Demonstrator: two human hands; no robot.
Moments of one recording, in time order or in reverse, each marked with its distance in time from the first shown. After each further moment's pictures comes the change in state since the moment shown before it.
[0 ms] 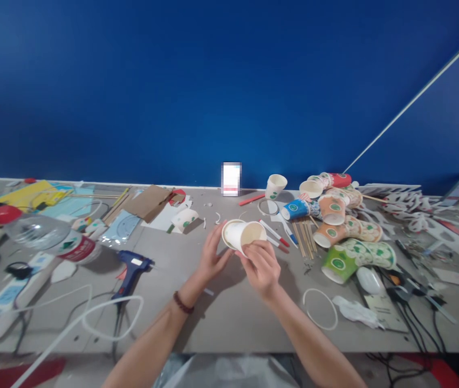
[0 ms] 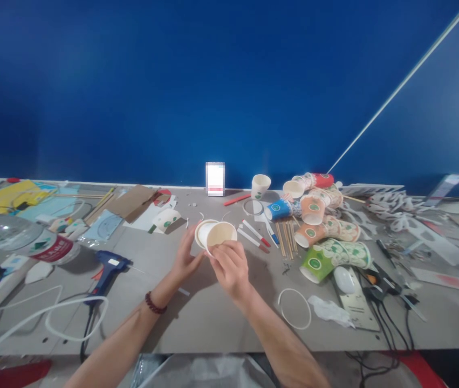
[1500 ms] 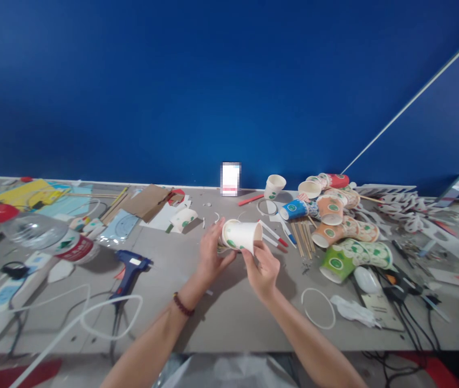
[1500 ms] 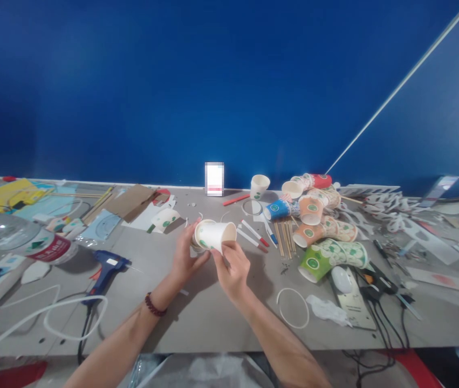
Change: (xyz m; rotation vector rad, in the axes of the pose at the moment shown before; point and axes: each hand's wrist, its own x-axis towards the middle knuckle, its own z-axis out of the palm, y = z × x) left_hand 0.005 0.009 0.000 0.199 0.067 0.047; right_hand -0.006 -0.004 0.004 0.039 0.061 0.342
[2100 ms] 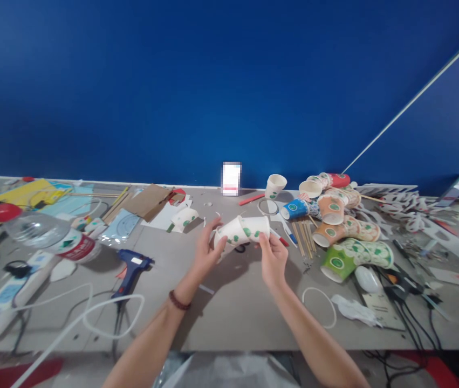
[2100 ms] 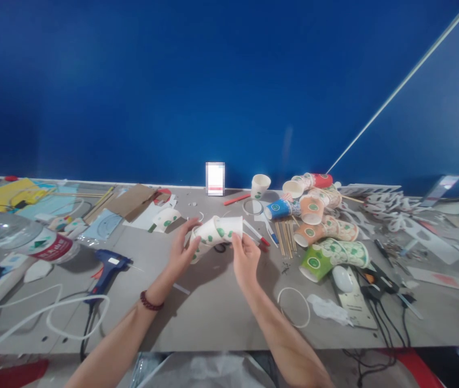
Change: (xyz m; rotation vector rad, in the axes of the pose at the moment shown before) left_hand 0.006 -0.011 -0.009 -0.304 -0.092 -0.454; right_hand 0.004 0.027 -0.002 0.215 0.103 0.632
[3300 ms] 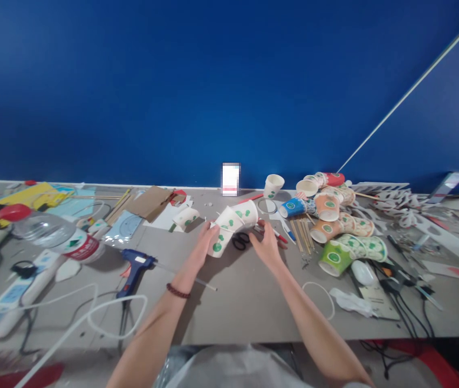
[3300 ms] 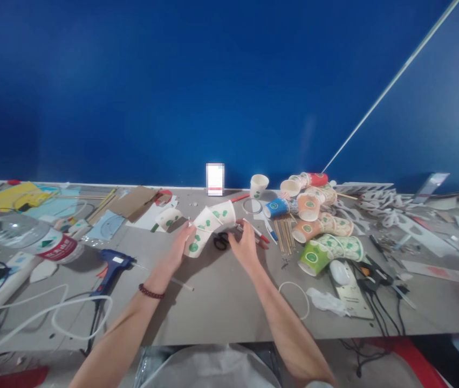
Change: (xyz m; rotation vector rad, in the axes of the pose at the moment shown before) left_hand 0.017 -0.005 -0.003 -0.637 -0.029 -0.671; right_hand 0.035 0.055 -0.004 -0.403 -0.205 -0.277
